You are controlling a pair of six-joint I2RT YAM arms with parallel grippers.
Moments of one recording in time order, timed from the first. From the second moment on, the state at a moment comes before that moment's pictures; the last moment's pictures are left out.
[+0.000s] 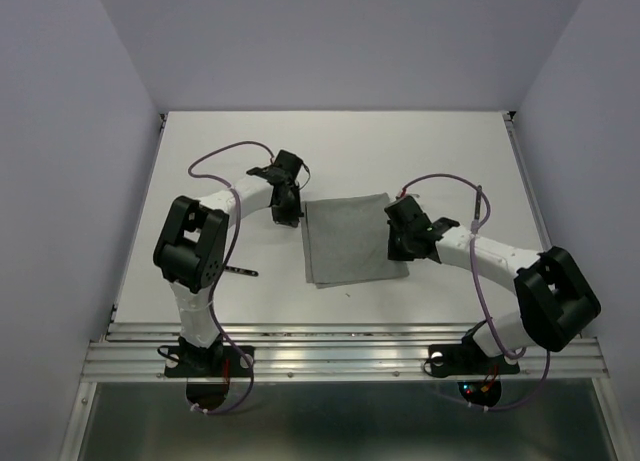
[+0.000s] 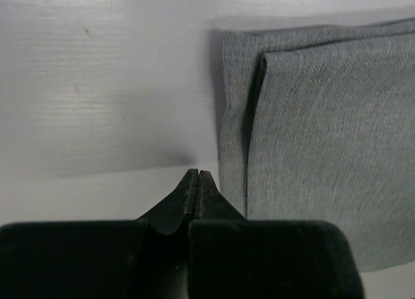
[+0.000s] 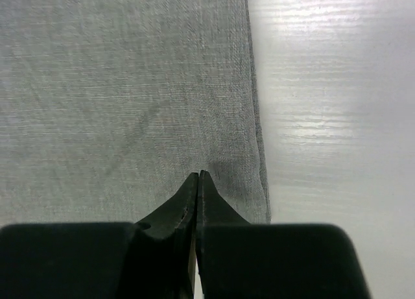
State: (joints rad) left arm -0.45 1.89 1.29 -0.56 0.01 -0.52; right arm 0.61 1.45 0.78 -0.39 0.21 0.62
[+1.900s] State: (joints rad) left arm -0.07 1.64 1.18 -0.62 0.01 -0.51; right arm 0.86 2.37 1.95 -0.56 0.47 0.53
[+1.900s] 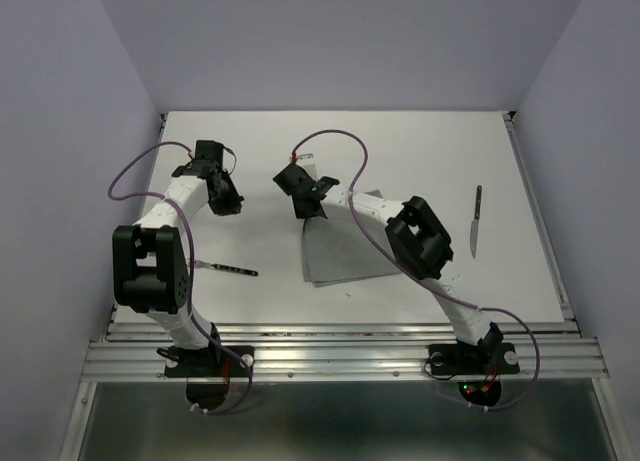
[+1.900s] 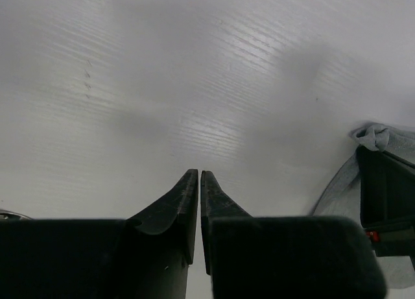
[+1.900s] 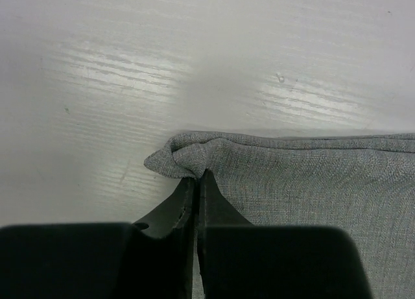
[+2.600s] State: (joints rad) left arm -0.20 1.62 1.08 -0.44 0.39 -0.53; right arm 0.84 2.07 1.48 -0.25 0.08 0.52
